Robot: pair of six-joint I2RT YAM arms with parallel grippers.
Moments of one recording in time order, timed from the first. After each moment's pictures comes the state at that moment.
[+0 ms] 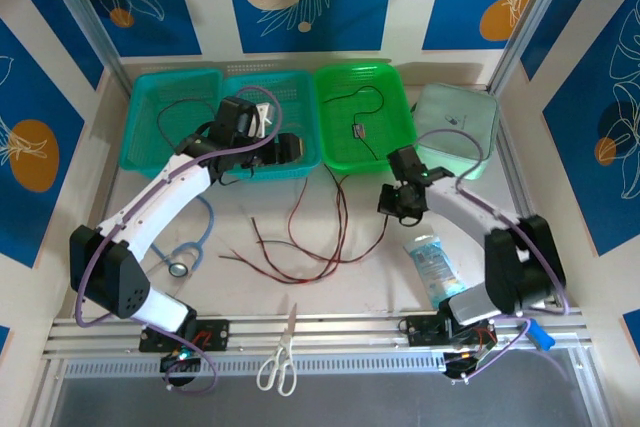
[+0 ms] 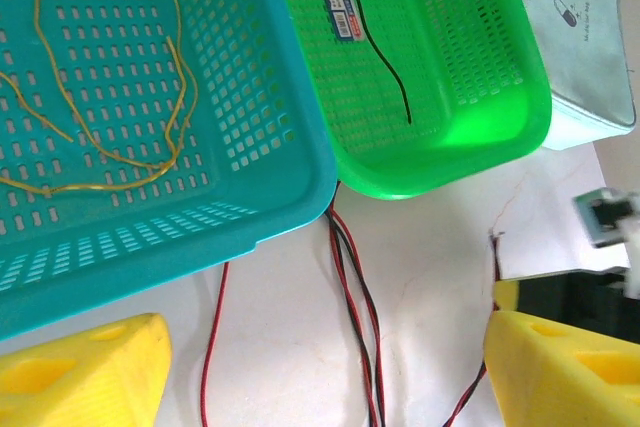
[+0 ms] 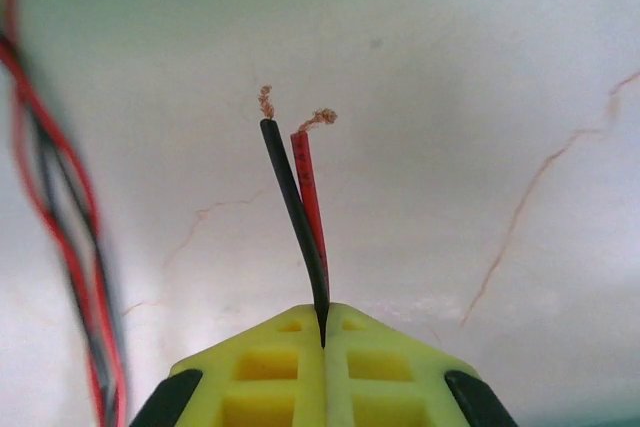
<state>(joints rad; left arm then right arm) -0.48 1.49 1.34 -0.60 0.24 -0.49 0.35 1.41 0.88 -0.65 -0.05 0.57</state>
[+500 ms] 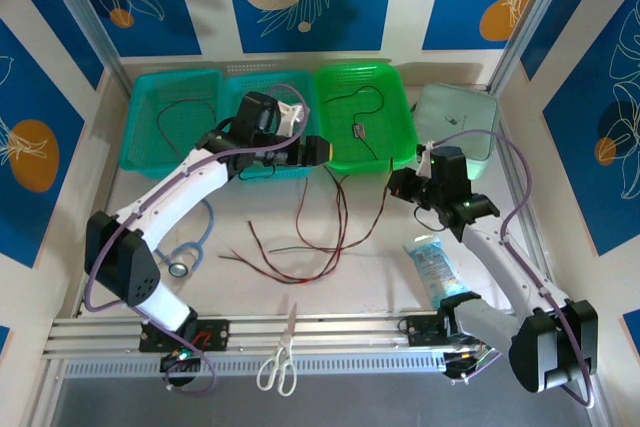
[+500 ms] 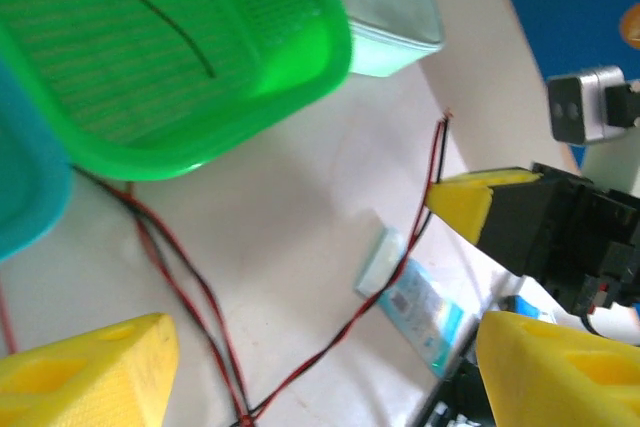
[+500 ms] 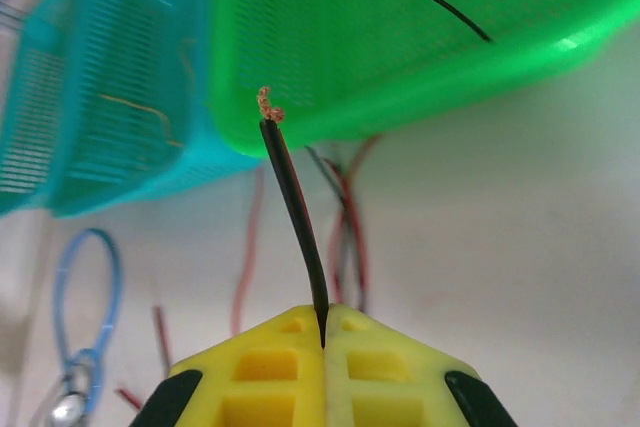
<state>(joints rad) -0.57 1.58 1.42 -0.50 0.54 -0.49 0.24 1.04 0.75 -0.33 -0.34 0.64</state>
